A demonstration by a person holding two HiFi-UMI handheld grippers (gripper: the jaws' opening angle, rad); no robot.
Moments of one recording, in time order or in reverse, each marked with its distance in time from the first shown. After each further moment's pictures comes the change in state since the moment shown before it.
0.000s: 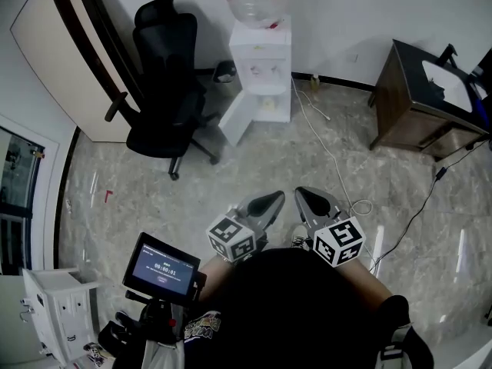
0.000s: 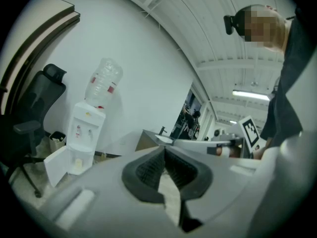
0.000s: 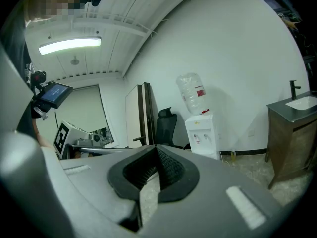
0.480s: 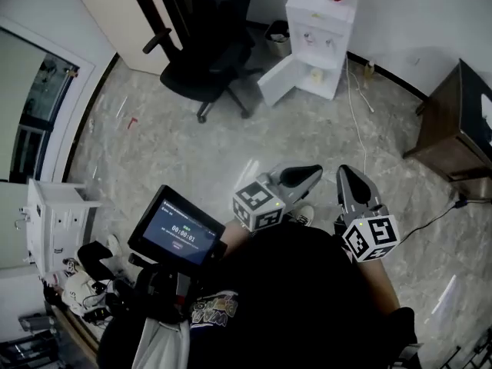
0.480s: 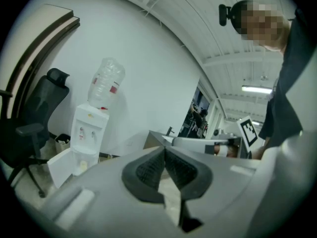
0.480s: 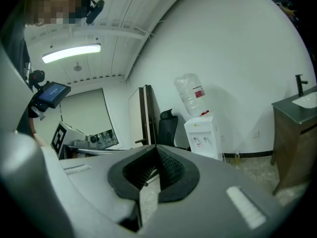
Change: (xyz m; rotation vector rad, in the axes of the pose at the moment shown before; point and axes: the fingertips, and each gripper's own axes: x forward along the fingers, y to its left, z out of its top) left arm 0.061 0.004 0.035 -0.012 -0.008 0.098; right arm 0.004 -0.063 0.057 0.013 0.001 0.061
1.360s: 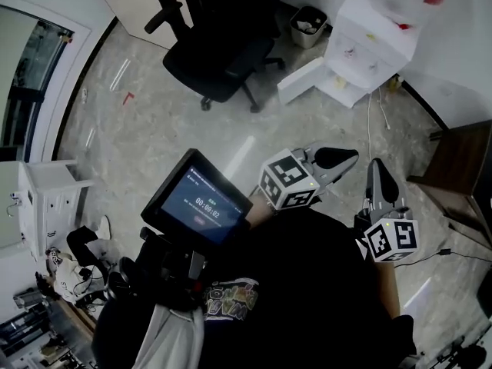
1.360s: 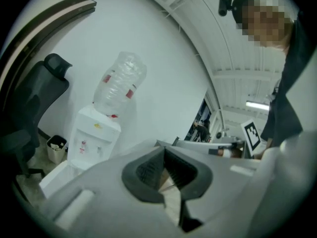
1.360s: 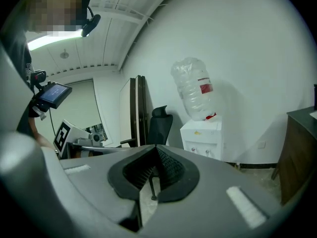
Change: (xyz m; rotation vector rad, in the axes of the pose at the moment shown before) left arm 0.056 0.197 0.085 -0.088 -0.041 -0.062; right arm 0.203 -0.050 0.054 -0.056 0.060 -0.062
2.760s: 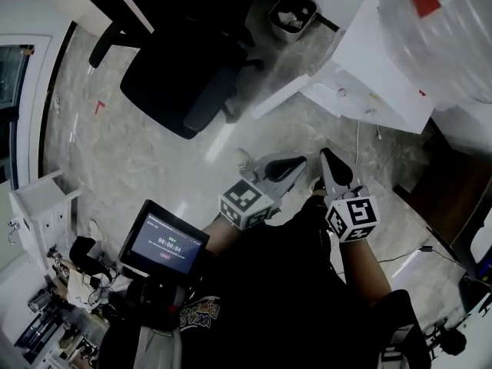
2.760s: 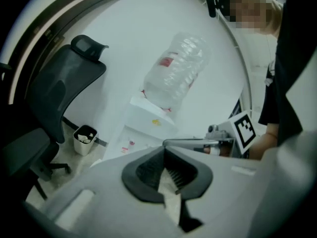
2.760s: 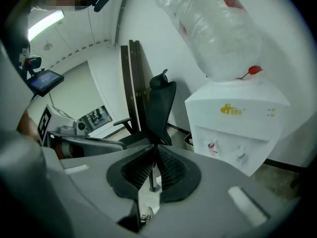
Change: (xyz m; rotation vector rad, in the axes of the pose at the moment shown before) left arm 0.050 0.262 -0.009 -0.143 0.101 0.264; right arm 0.280 -0.096 -0.071 0.023 0.307 0.144
